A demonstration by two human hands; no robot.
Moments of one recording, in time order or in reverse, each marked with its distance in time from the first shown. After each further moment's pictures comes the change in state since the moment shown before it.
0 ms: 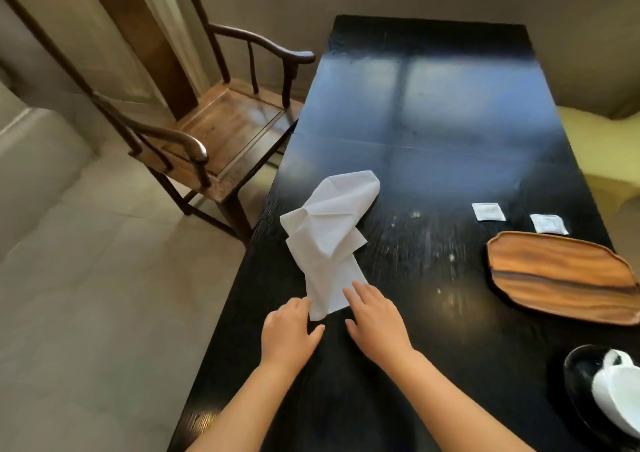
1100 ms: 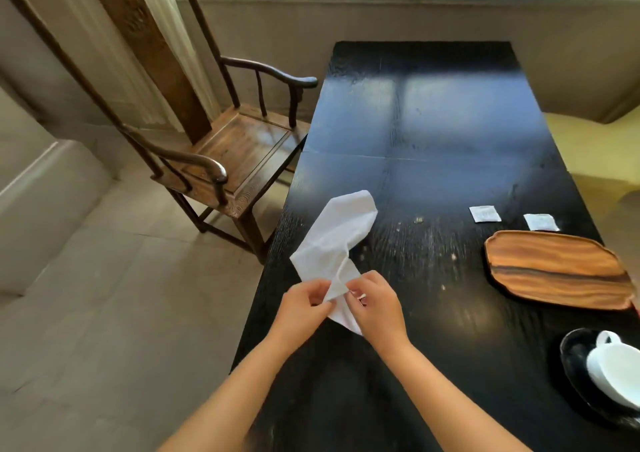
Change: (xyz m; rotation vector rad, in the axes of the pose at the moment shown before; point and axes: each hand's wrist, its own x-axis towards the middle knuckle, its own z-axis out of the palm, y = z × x) left_hand -0.015 0.026 -0.099 -0.697 -0.169 -0.041; right_hand -0.021 -0.052 -0.050 0.680 0.369 0.153
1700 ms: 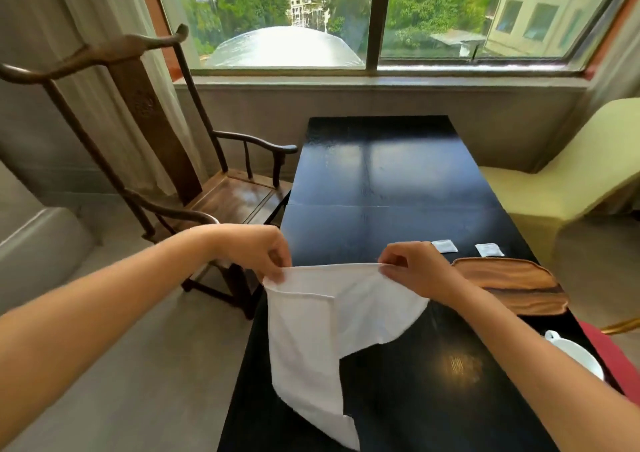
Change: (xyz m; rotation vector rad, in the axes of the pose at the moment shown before) left_hand -0.014 0.162 -0.134 0.854 -0.636 0.221; right_hand 0.007 -0.074 -0.159 -0.271 -0.136 -0.144
